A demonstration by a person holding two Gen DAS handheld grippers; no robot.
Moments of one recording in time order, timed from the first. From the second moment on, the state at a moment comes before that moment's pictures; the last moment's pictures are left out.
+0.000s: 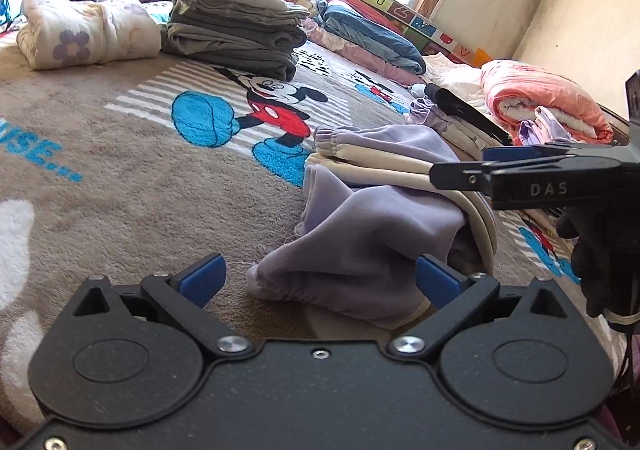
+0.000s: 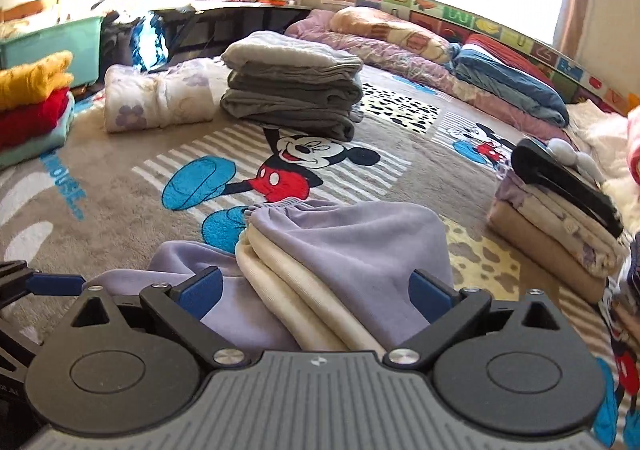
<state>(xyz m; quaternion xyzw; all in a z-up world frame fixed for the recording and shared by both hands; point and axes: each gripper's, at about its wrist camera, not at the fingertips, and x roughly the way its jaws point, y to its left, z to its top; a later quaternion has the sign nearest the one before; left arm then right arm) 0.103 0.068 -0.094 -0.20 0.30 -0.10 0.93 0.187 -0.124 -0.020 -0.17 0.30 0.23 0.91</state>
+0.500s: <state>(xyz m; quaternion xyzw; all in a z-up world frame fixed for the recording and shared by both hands) 0.114 0.059 -0.108 -0.20 0.32 -0.10 0.92 0.214 -0.104 -0.032 -0.29 0.30 0.25 0.87</state>
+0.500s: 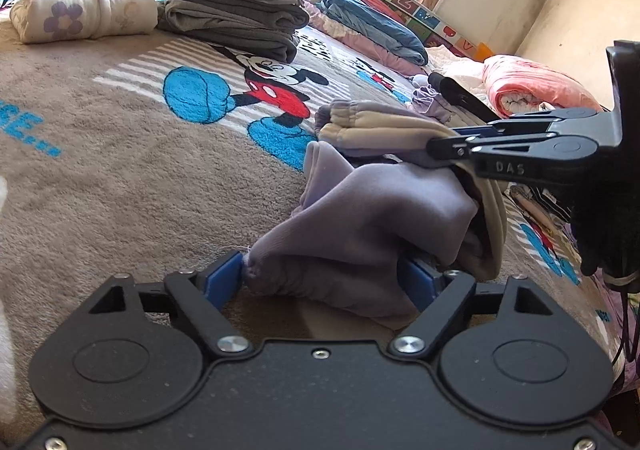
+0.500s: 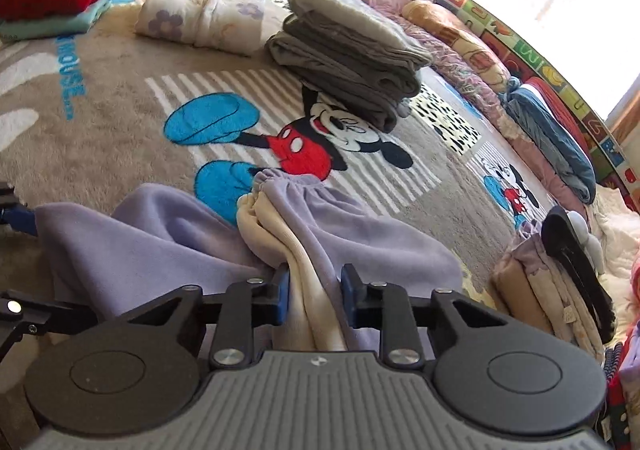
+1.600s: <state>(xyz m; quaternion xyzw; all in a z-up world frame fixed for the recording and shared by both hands) 0.108 0.050 -0.109 -0.19 0.32 -0.09 0.93 0.148 -0.447 -0.150 0.52 0.24 0.01 0.82</state>
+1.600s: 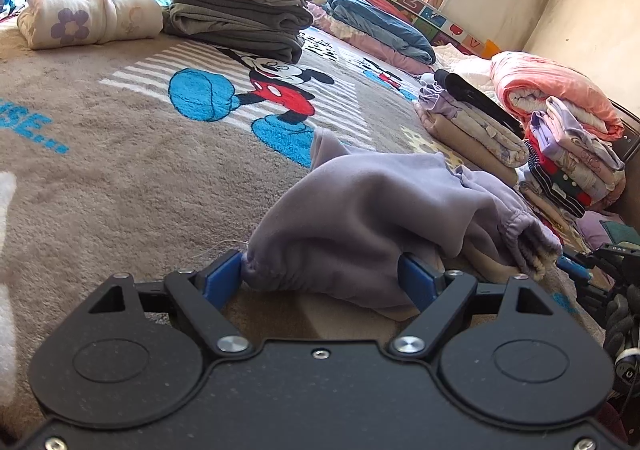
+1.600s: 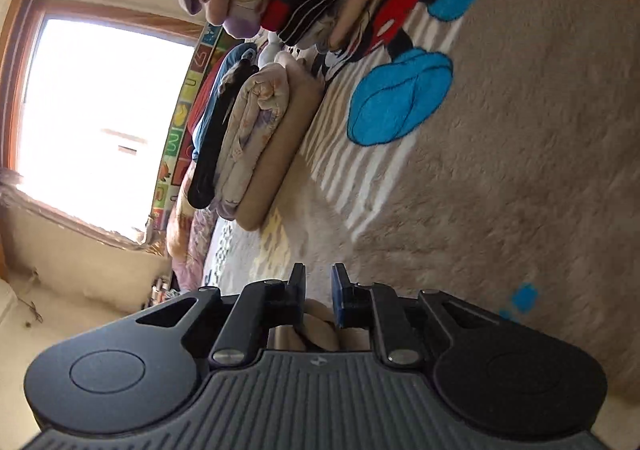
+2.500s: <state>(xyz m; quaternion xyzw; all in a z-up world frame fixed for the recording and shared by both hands) 0.106 0.053 -0.105 -0.21 0.32 -0.09 0.92 0.144 -0.230 -0.081 -0.28 0.28 0.16 0.90</state>
